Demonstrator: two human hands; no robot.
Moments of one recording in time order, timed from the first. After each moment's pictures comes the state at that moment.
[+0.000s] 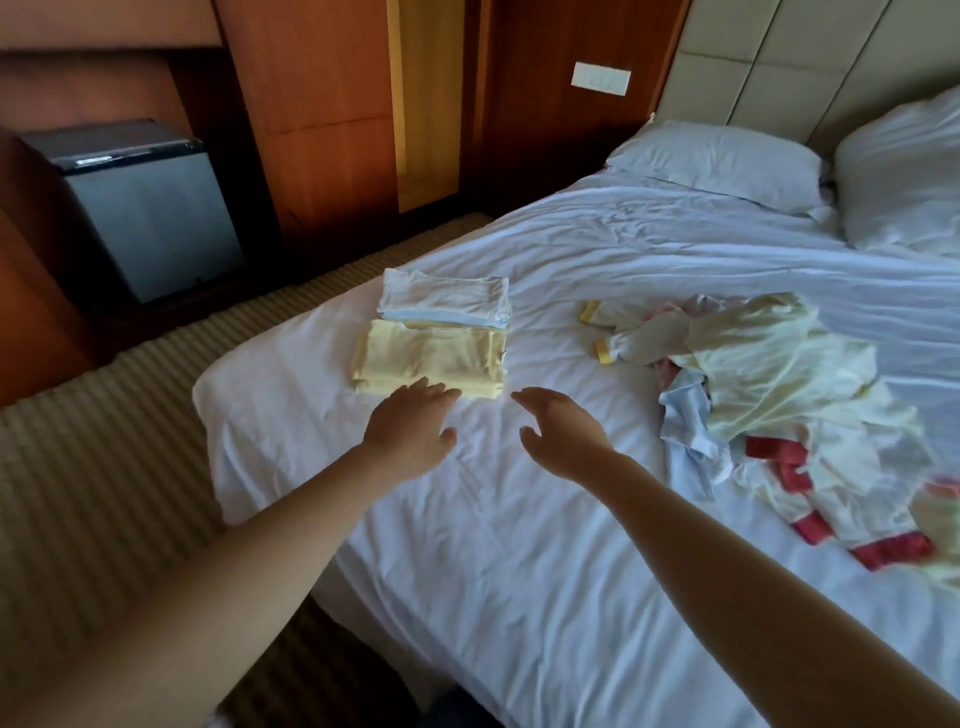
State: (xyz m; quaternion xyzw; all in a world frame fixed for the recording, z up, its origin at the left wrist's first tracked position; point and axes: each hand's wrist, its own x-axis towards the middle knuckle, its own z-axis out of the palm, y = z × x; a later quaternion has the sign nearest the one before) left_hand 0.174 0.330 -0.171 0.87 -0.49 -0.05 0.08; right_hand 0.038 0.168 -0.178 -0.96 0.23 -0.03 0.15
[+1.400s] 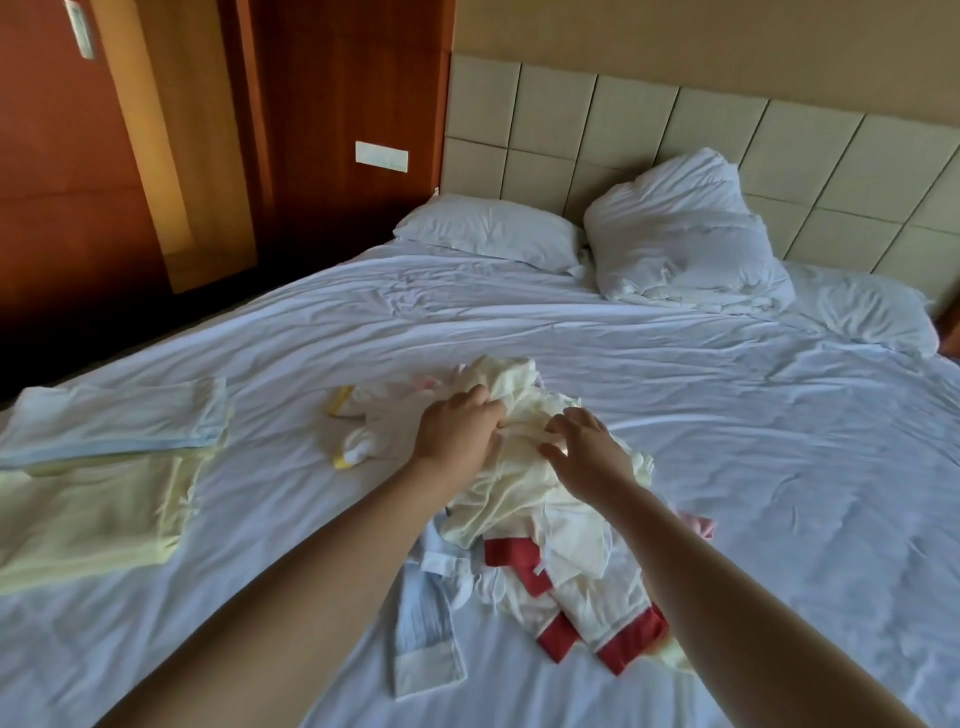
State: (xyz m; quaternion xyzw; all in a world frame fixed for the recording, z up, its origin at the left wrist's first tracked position) left_hand -0.004 -0.047 -0.138 0.72 -0.65 0.11 0.18; right_hand -0.173 -0.131 -0.143 -0.87 0.47 -0.14 0.09
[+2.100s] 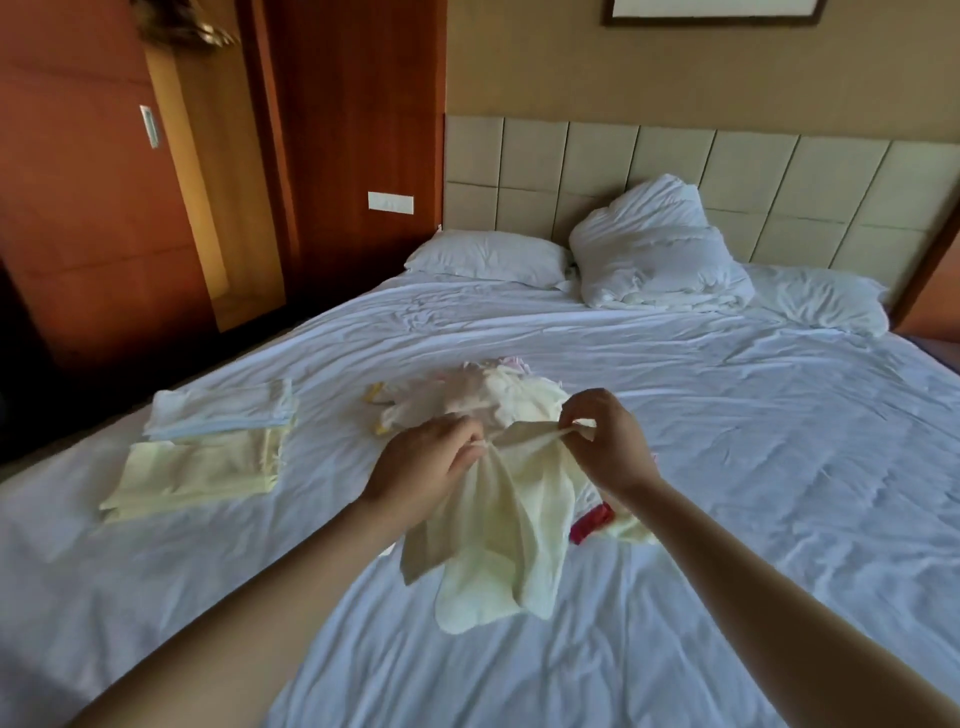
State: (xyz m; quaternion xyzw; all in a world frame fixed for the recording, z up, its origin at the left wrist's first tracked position) left_hand -0.075 0.176 -0.083 0.63 -0.69 0.12 0.34; right_hand -0.280 0.047 -0.062 -0.83 0.34 -0.40 0.18
